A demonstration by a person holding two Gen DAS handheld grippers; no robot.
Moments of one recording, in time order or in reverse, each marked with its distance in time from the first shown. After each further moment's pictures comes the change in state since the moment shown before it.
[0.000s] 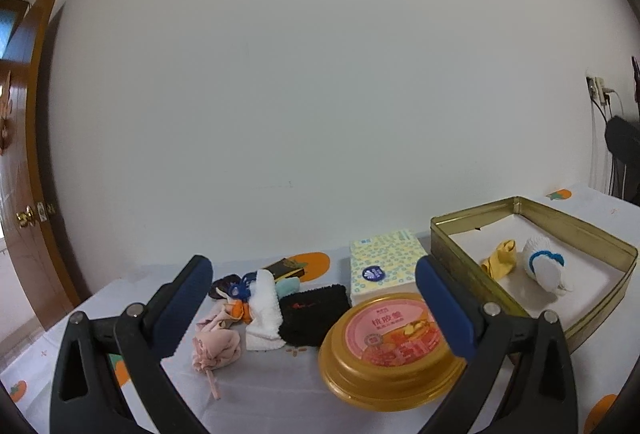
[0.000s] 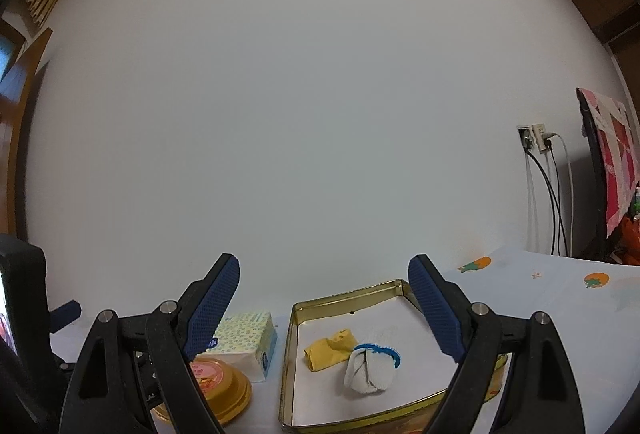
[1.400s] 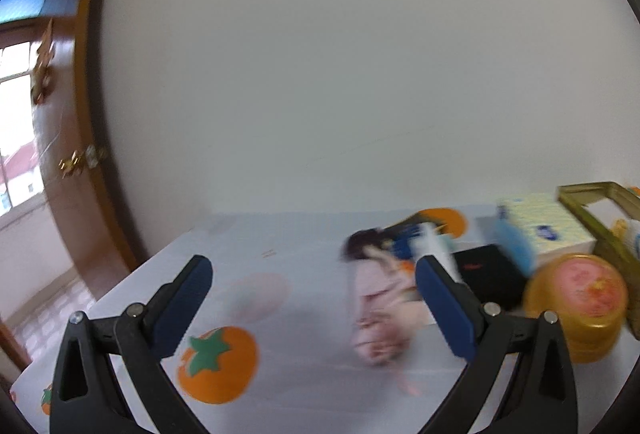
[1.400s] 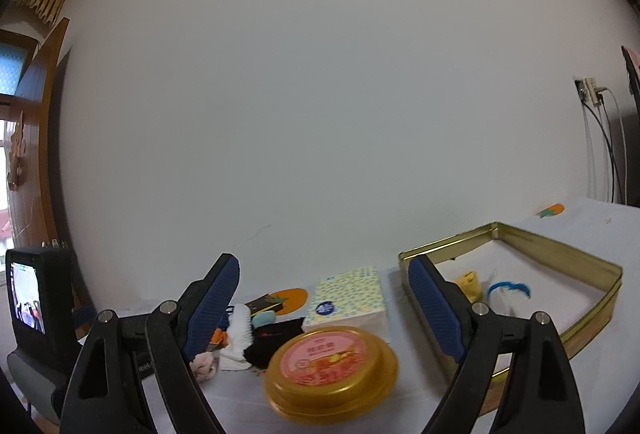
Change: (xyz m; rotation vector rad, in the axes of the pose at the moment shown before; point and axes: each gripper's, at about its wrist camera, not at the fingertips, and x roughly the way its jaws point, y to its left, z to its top) left arm 0.052 0.151 -0.034 -0.092 0.193 0.214; right arm 0.032 0.097 -0.027 0.059 0.168 0.159
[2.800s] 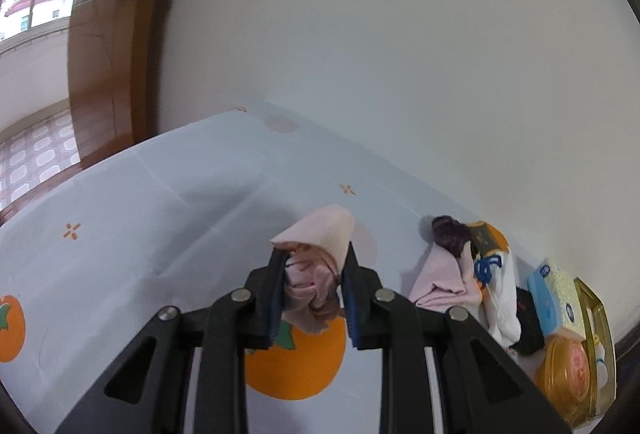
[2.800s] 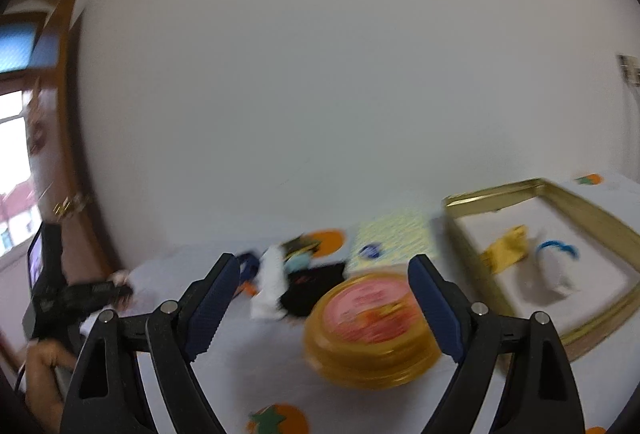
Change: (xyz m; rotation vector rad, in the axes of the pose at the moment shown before) left arm 0.047 0.118 -0.028 -0.480 0.288 -0.040; right arm 0.030 0.025 -0.017 -0.059 0.256 0.149
